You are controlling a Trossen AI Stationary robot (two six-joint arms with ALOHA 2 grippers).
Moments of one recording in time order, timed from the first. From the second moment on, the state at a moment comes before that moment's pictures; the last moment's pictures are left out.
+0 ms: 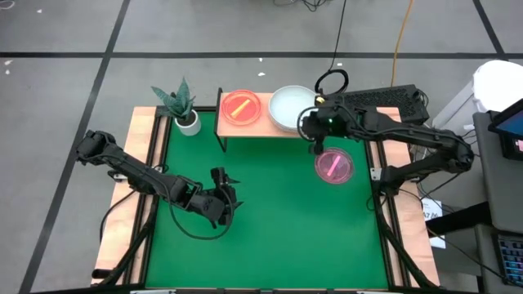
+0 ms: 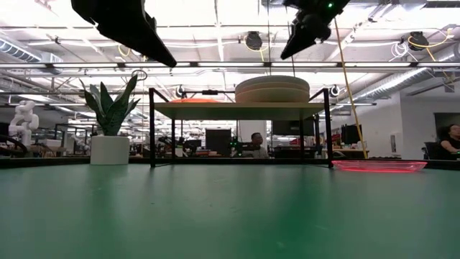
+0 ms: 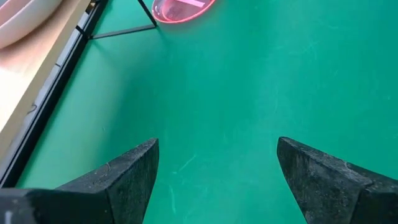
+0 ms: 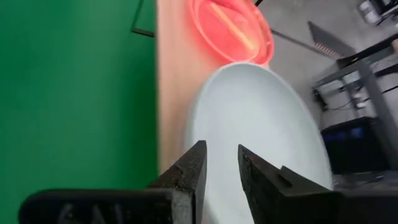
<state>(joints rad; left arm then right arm) -0.42 1.42 0.95 -0.38 -0.60 -0.21 -0.29 1.25 1.18 -0.61 0.24 -0.49</state>
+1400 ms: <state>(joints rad) -0.45 1.42 0.95 -0.39 -0.60 -0.25 0.20 1.24 0.58 -0.64 0.37 0.41</state>
